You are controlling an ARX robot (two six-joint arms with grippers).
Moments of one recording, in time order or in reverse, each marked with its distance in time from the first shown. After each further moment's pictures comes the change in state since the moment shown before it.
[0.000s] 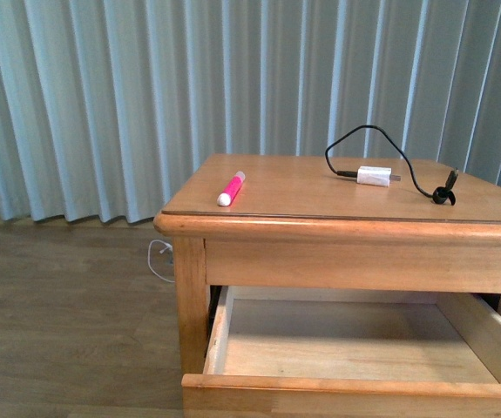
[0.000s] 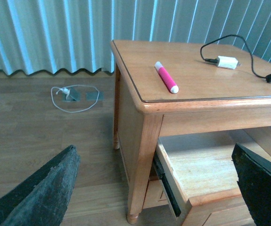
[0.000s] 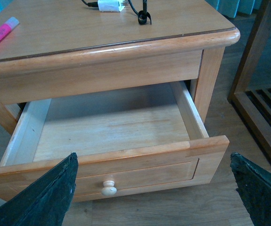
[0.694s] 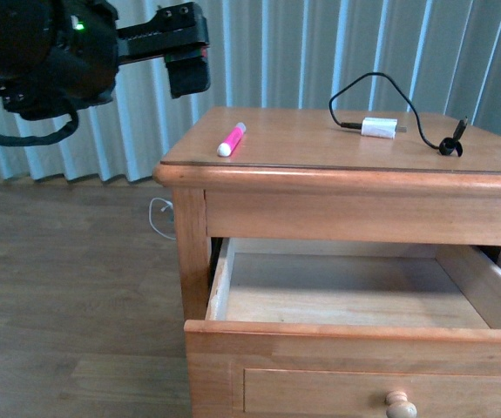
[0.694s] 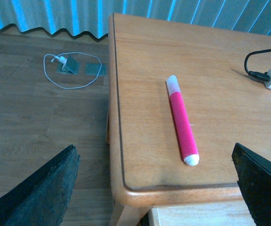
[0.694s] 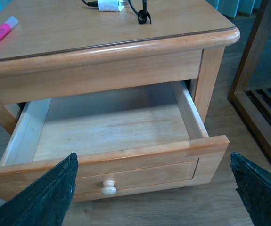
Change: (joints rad) left arm -0.132 0.867 0.770 -0.101 -0.214 -0.135; right arm 0.000 0.000 0.000 0.000 0.000 0.000
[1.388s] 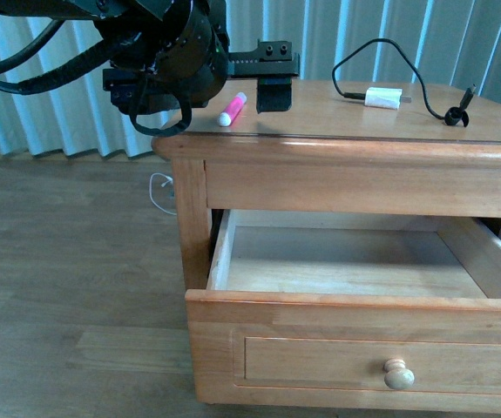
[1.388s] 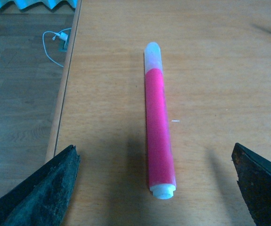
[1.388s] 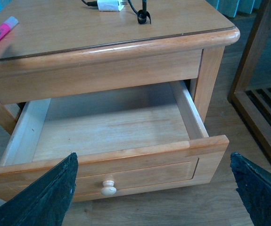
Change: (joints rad) left arm -0.113 0.299 0.338 -0.202 -0.152 0.033; right arm 0.000 0.000 0.000 0.000 0.000 0.000
